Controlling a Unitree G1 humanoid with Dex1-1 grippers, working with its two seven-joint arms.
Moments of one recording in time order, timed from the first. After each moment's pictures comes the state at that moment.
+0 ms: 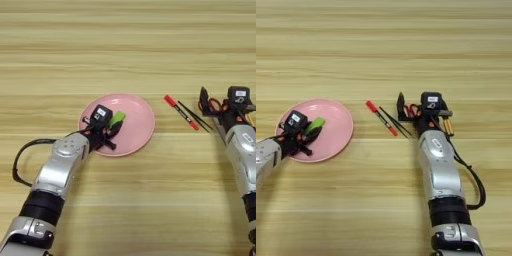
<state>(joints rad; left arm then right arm) -0.25 0.23 -0.13 0.27 -0.04 0.28 -0.45 -0.27 -0.08 -0.11 0.25 0.10 0.01 0.03</state>
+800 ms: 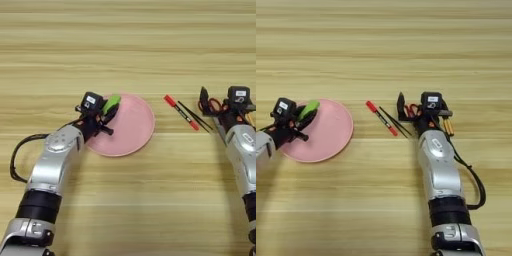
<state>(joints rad) -0.24 0.21 -0.02 0.19 -0.14 0.22 -0.44 -0.27 -0.08 -0.11 0.25 0.10 0.01 0.03</state>
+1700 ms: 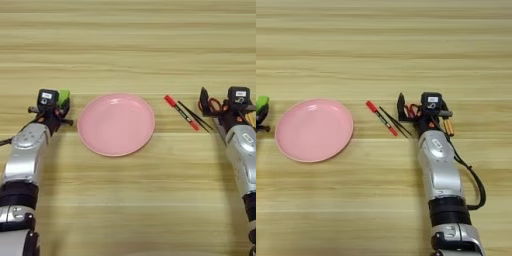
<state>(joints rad) -0.33 0.32 0.18 0.47 -0.09 0.14 -0.23 -0.27 -0.08 -0.11 0.25 0.10 0.01 0.03</state>
